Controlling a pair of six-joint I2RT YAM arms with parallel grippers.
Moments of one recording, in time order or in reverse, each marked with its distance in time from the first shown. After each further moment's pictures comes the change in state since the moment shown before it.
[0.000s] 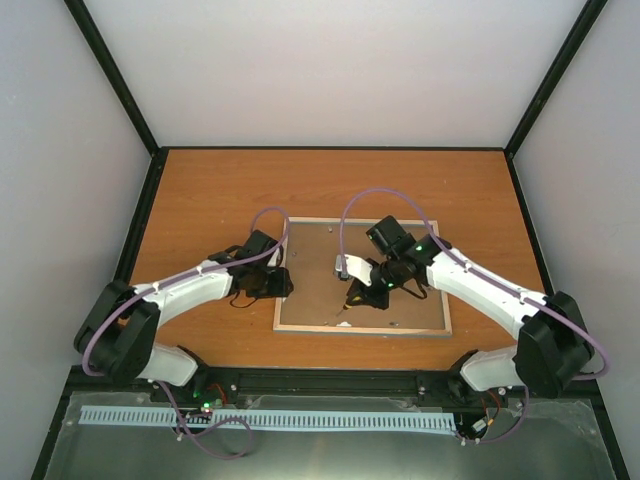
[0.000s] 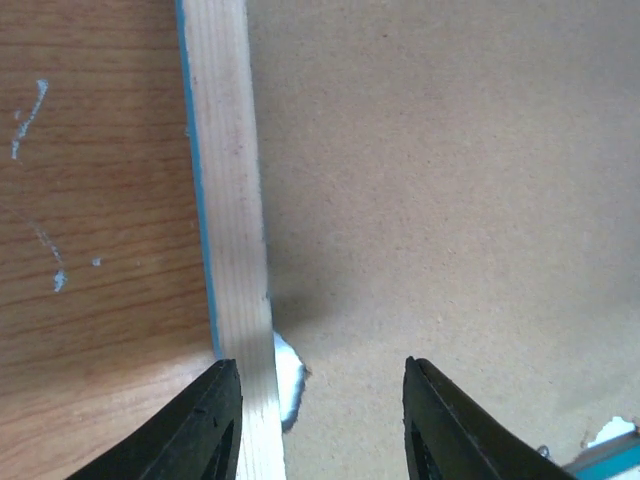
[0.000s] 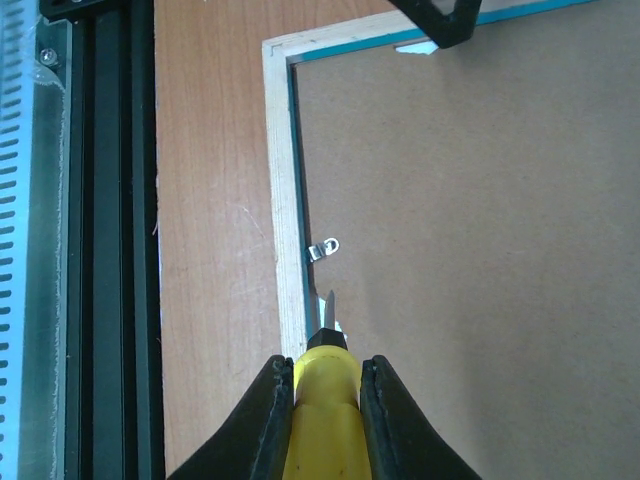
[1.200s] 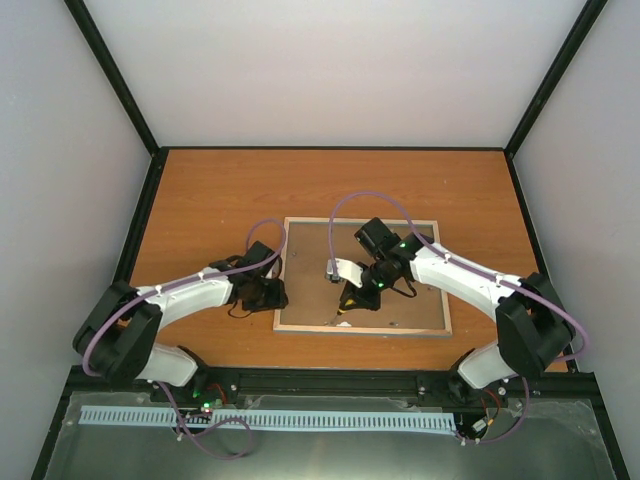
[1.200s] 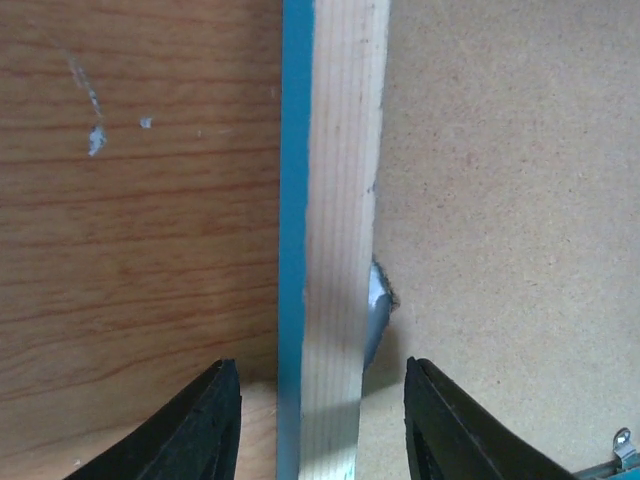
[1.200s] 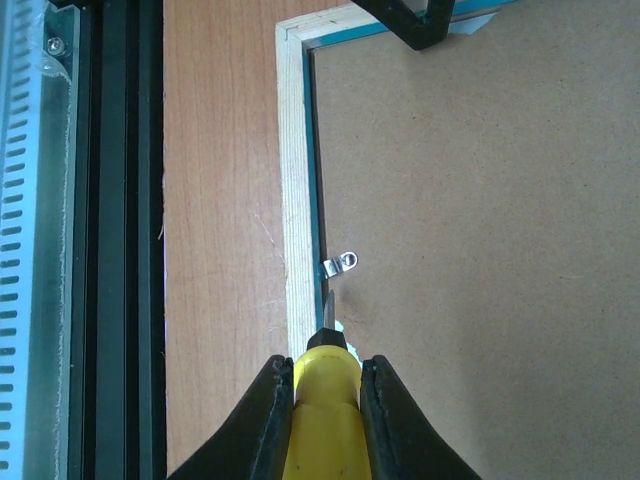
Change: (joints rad) left arm -0.028 -0.028 -0.079 -0.027 -0.009 -0.097; right arm 0.032 0.135 0.023 0.027 -0.043 -0.005
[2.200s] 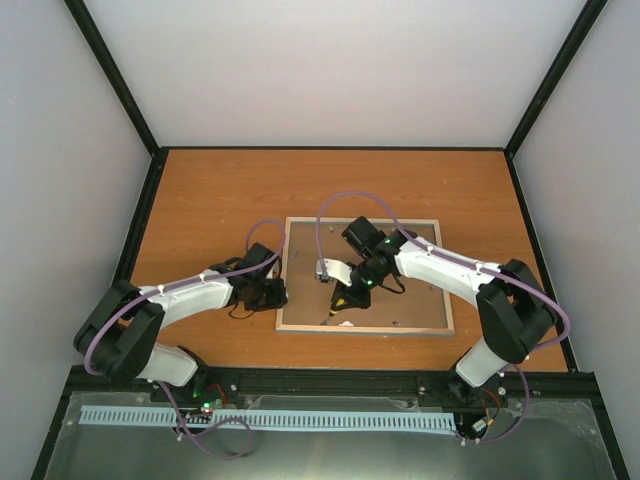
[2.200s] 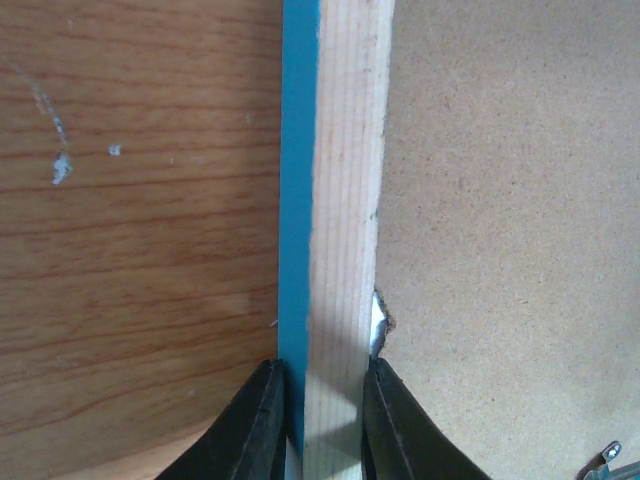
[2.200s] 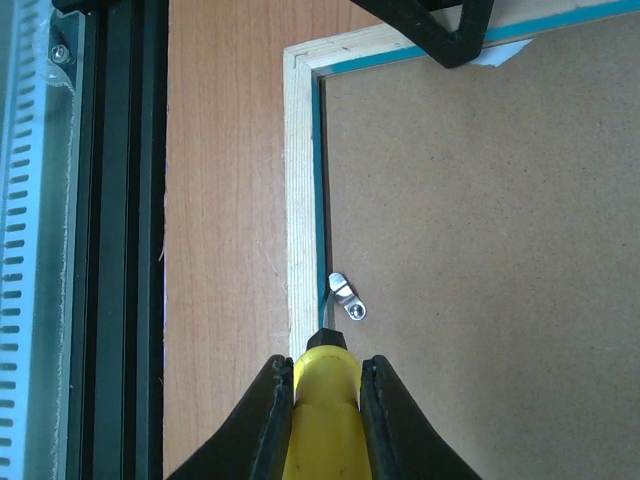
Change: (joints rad) left arm 0.000 0.015 -0.034 0.096 0.019 -0.023; right arm 0.035 0.108 0.069 0.001 -0.013 0.004
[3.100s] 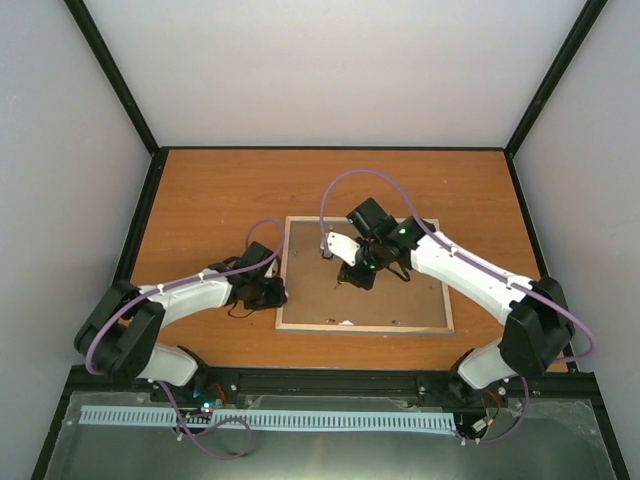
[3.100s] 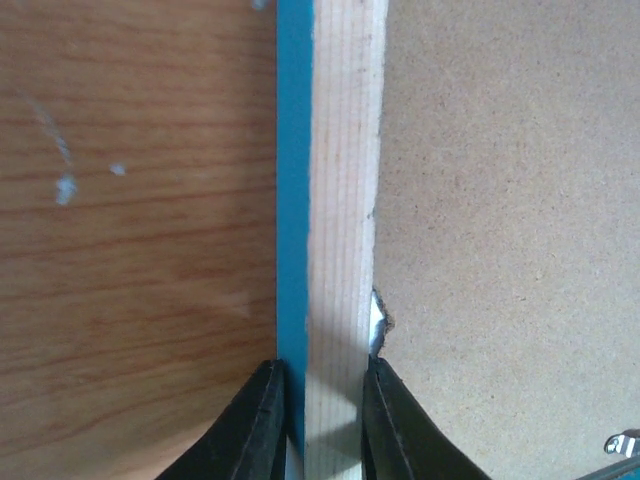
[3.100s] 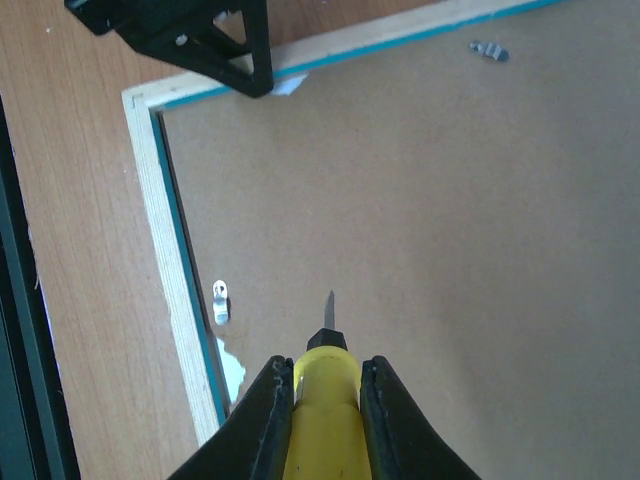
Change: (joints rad) left arm 0.024 0.001 -0.003 0.011 0.002 0.020; right arm 0.003 -0.094 0.137 -0.068 0.299 0.122
